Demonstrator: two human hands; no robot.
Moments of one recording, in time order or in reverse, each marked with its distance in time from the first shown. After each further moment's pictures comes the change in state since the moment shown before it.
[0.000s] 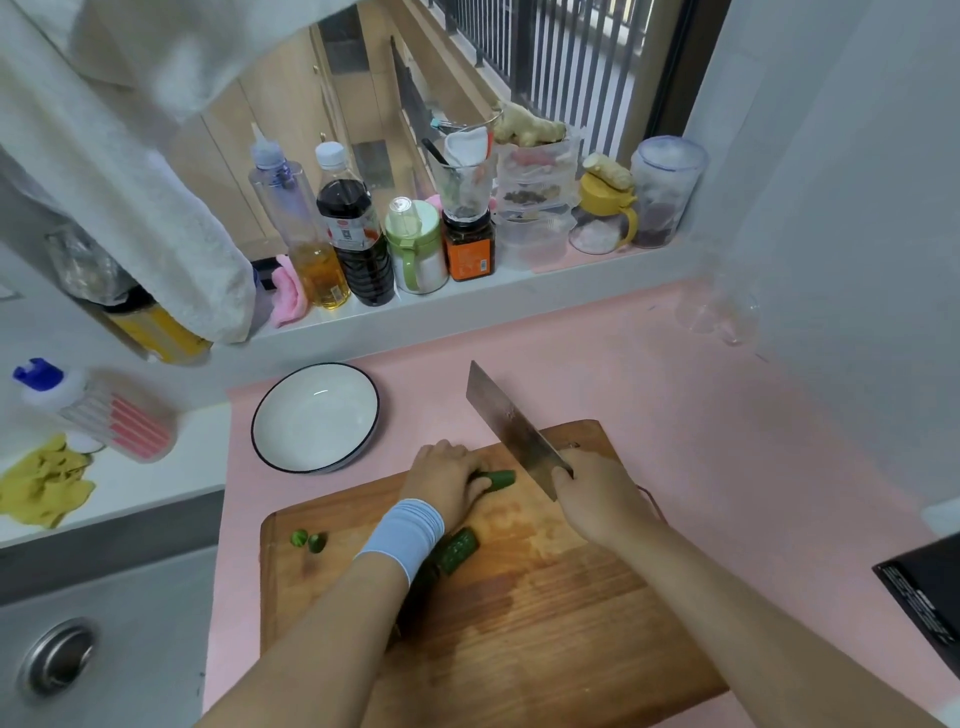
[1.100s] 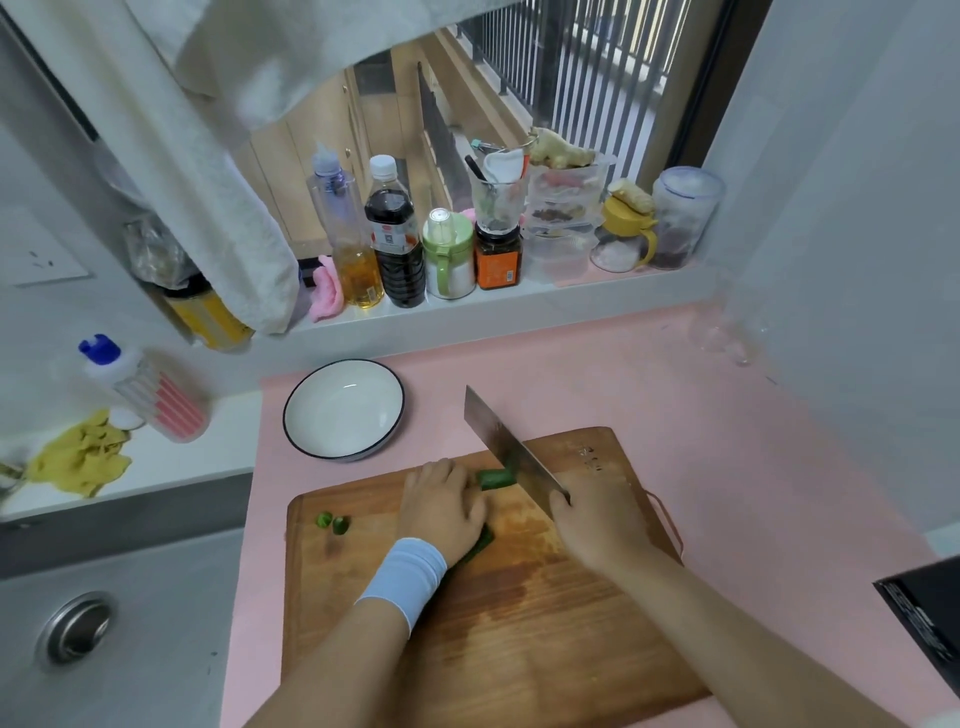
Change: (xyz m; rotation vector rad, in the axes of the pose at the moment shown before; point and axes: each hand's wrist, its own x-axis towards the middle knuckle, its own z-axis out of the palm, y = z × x) left_hand -0.065 0.003 0.010 -0.027 0.280 -0.186; right_hand -0.039 -0.021 0.015 -0.115 0.098 -0.109
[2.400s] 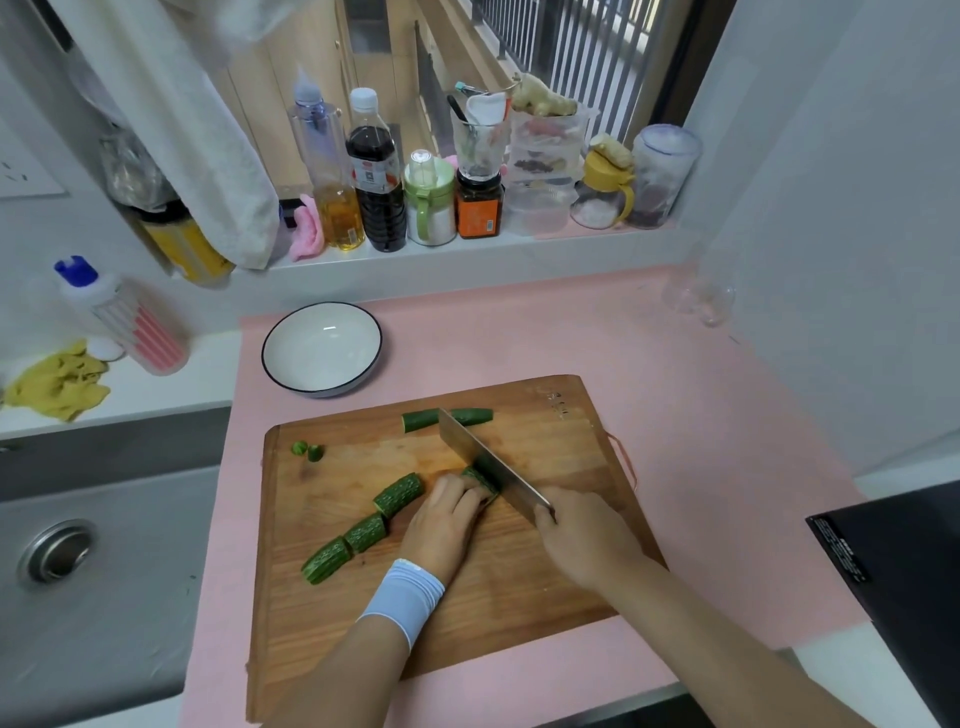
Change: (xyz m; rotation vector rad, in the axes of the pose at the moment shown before) left_hand -0.095 0.039 0.052 -0.284 0.156 0.256; right_hand -0.080 0.037 0.015 0.043 -0.228 -0.006
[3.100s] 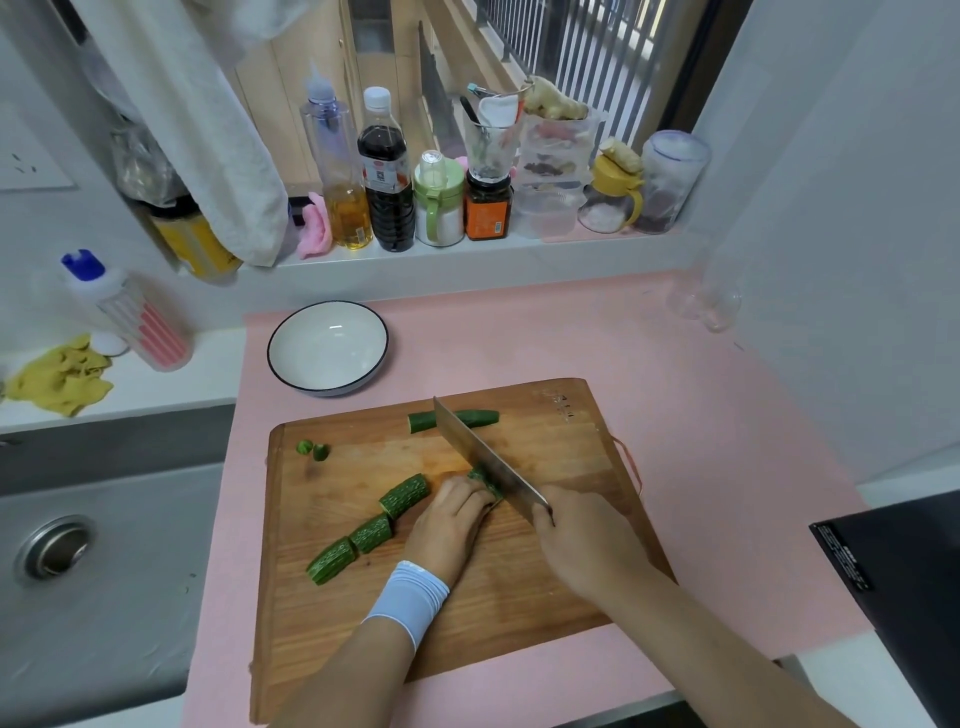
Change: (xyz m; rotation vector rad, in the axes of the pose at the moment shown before) left_hand -0.001 -0.002 0.000 -0.065 0.041 0.013; right_hand -0.015 -0.028 -0.010 -0.069 0.078 -0.016
